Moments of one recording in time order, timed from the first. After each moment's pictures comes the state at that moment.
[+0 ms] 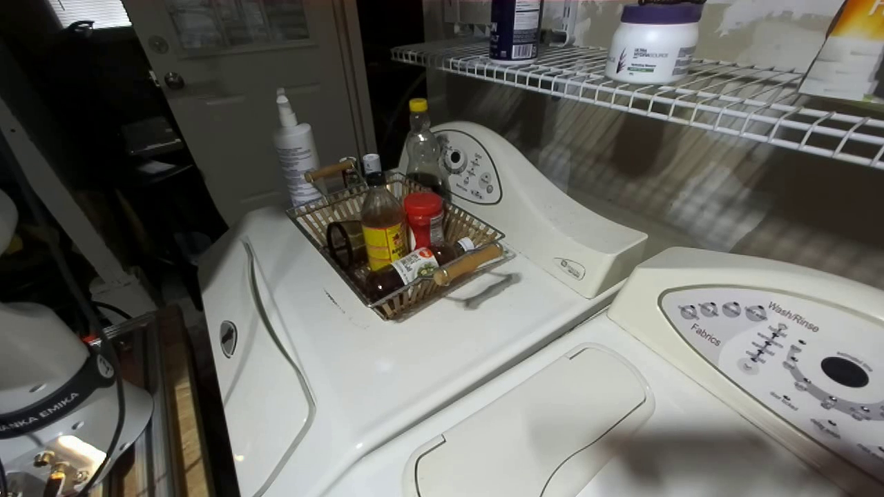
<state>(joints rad) -0.21 0.25 0.57 -1.30 2.08 3.71 -2.71</state>
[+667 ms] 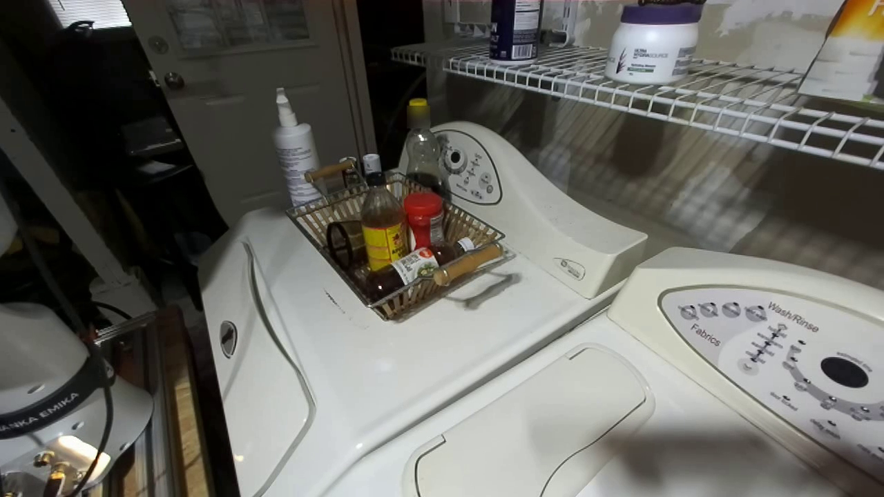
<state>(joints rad) -0.24 0.20 0.62 -1.45 1.89 3.69 -2.71</state>
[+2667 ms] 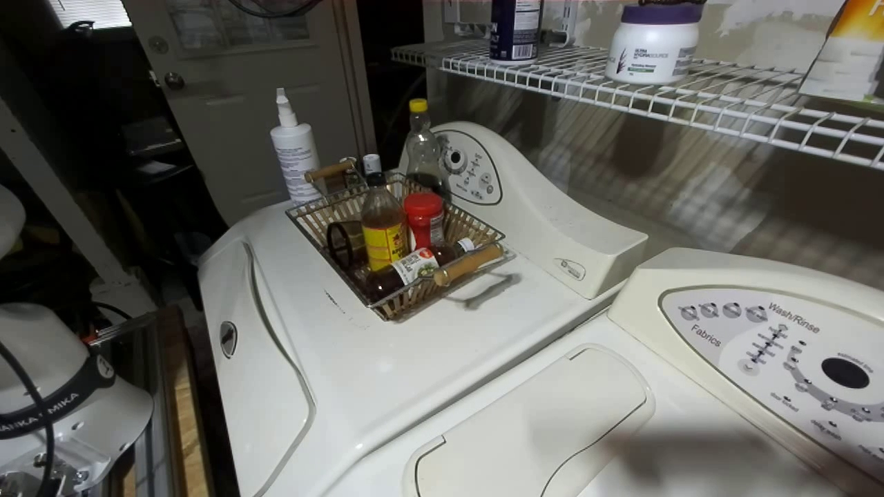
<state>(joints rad) -0.30 -0.05 0.59 -1.82 1.61 3.26 -2.46</state>
